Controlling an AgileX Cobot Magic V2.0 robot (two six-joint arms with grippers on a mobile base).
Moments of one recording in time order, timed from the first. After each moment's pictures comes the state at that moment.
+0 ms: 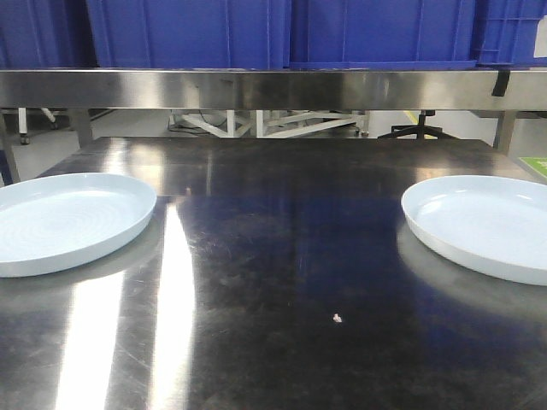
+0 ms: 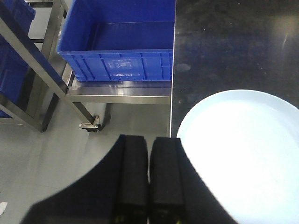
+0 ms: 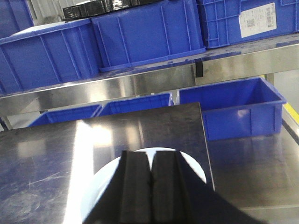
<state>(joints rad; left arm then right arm) -0.14 1.02 -0.90 0.28 0.64 -0.19 0.02 0.06 -0.16 -0.02 0.20 0.28</state>
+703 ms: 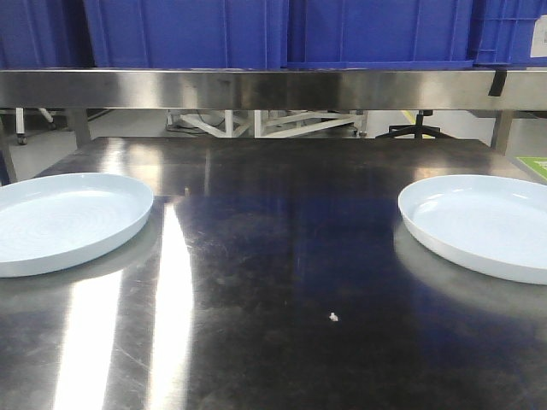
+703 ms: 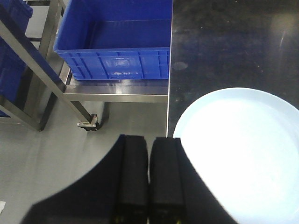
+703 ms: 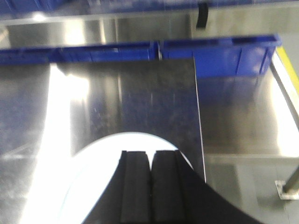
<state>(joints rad) -0.14 1.02 -0.90 0.27 0.65 -0.19 0.02 0.86 -0.55 -0.04 0.16 0.20</state>
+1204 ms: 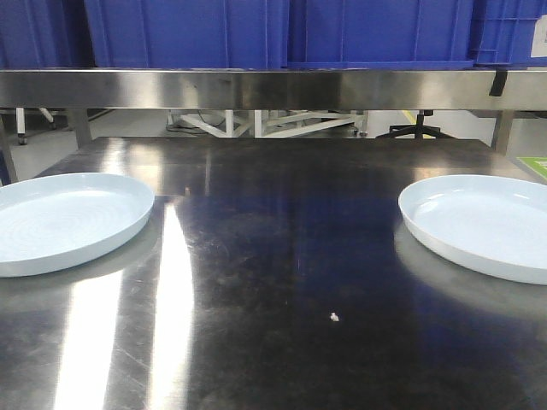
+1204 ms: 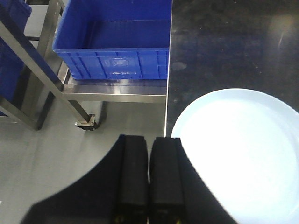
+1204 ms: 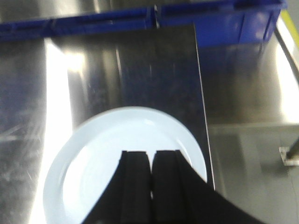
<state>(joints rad) -0.14 1.02 -0.90 0.25 0.65 -0.19 0.02 0.91 -0.55 -0.01 0.22 0.23</state>
